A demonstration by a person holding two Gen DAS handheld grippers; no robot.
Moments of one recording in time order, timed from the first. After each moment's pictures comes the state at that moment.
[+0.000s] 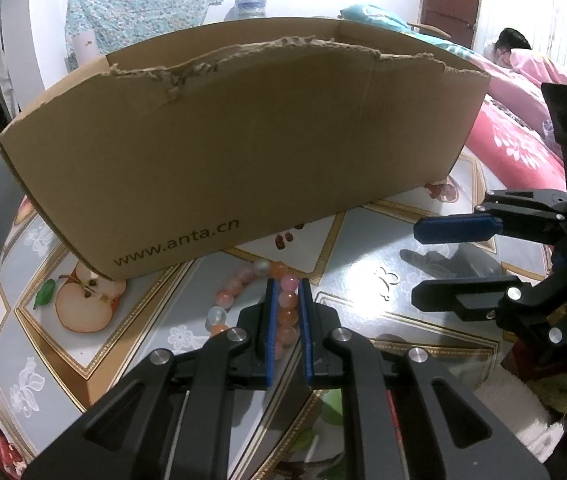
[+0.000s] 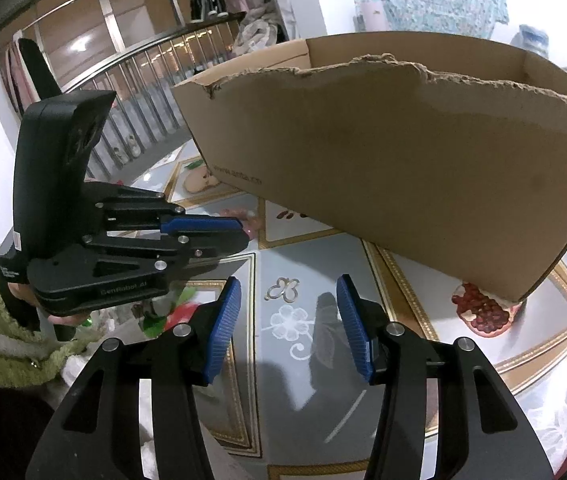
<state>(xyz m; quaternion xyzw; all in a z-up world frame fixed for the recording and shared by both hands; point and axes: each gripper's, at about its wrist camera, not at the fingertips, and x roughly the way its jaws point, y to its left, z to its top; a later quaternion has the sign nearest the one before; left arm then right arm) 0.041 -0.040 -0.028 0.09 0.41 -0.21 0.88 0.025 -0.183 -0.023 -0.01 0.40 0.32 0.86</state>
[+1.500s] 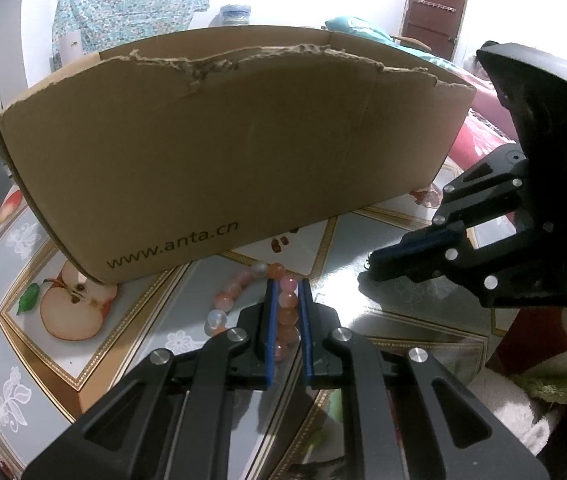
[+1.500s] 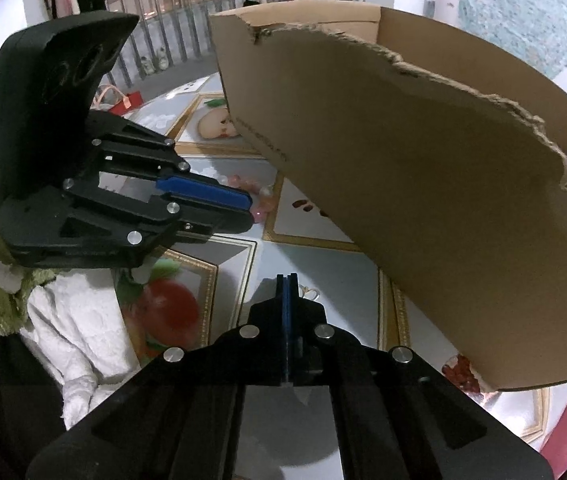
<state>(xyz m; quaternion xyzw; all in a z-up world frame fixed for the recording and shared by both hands) 0.040 -0.012 -0.029 0.07 0.40 -0.26 0.88 0.051 -0.150 -0.019 -0.17 0.44 0.37 0.80</state>
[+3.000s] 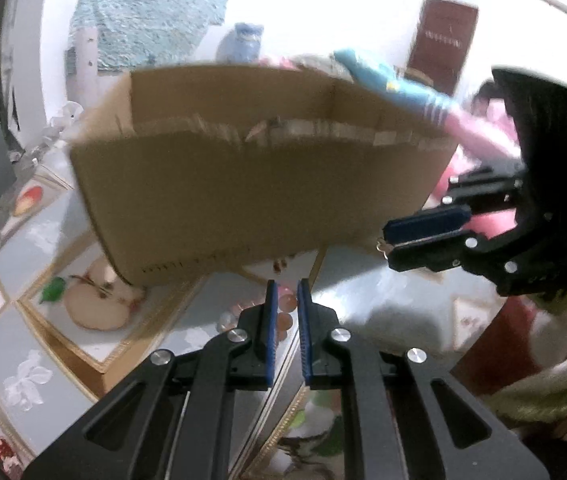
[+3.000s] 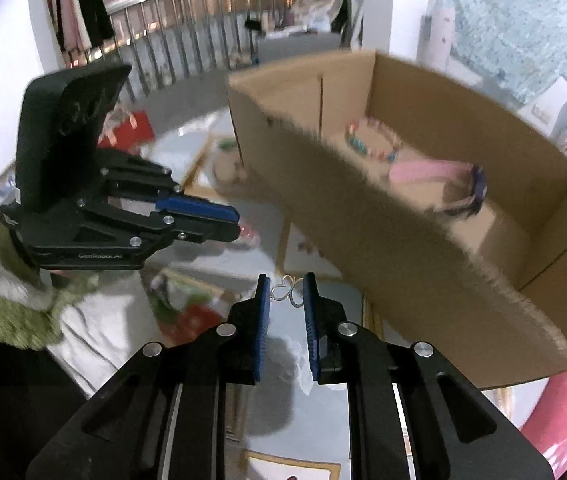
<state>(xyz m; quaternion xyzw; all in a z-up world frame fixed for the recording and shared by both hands) 0.026 0.012 0.011 0.00 0.37 -0.26 0.89 0.041 -0.154 0.036 -0.15 0.40 0.38 0.82</state>
